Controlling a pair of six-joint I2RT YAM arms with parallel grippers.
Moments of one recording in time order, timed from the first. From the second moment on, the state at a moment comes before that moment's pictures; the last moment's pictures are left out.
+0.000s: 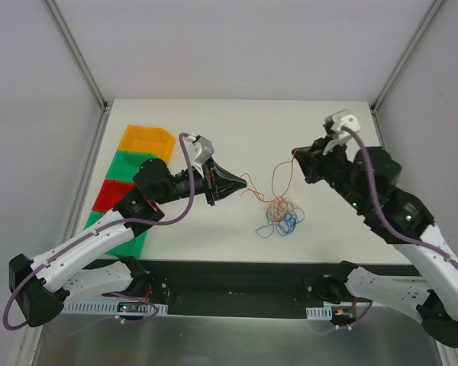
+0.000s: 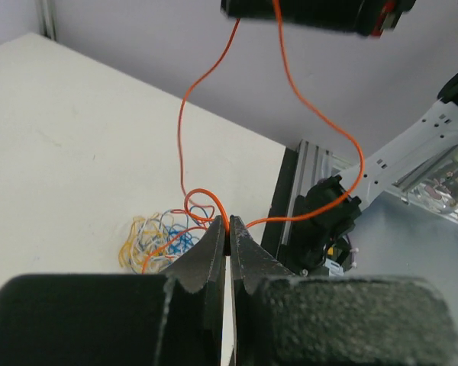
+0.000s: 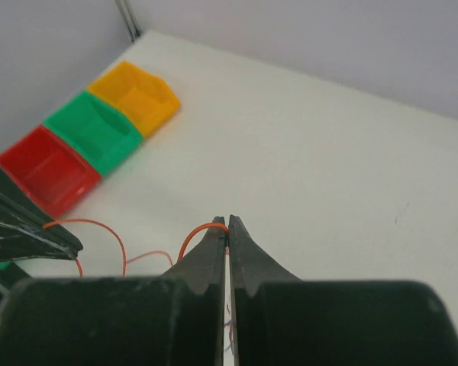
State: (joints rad) left arm -0.81 0.96 0.85 0.20 0.49 -0.37; right arm 0.81 0.89 1.38 -0.60 0.22 0.09
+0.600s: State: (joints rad) left arm -0.81 1.11 0.95 -0.03 0.52 -0.33; right arm 0.81 0.94 1.37 -0.72 0.22 0.34
